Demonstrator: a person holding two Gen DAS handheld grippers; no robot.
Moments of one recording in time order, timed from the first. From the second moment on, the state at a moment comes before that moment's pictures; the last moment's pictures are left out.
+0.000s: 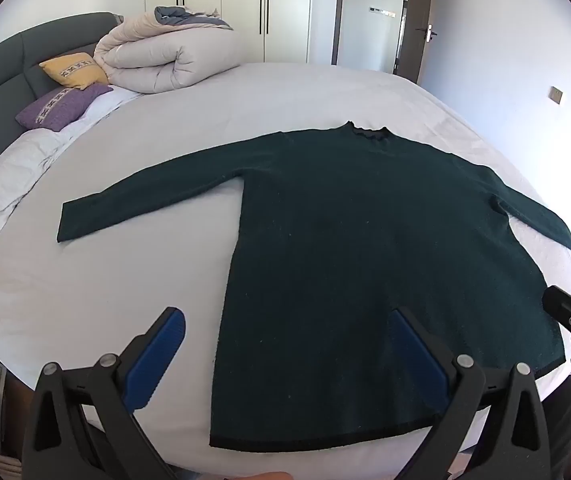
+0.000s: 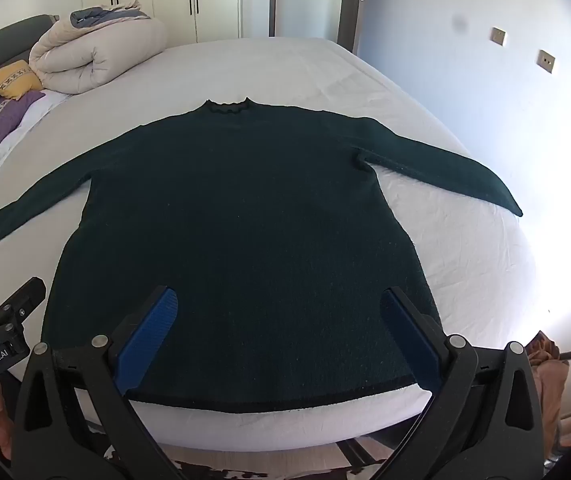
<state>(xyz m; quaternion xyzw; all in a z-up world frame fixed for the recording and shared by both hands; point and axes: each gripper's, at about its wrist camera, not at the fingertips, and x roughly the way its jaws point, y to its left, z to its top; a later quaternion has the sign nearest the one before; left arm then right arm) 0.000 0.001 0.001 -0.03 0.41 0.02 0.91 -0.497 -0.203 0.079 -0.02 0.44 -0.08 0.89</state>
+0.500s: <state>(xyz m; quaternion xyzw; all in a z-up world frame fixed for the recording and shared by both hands) -0.003 0.005 -0.008 -0.03 0.42 0.02 0.91 -0.503 -0.206 0.077 -0.02 0.45 -0.09 0.89</state>
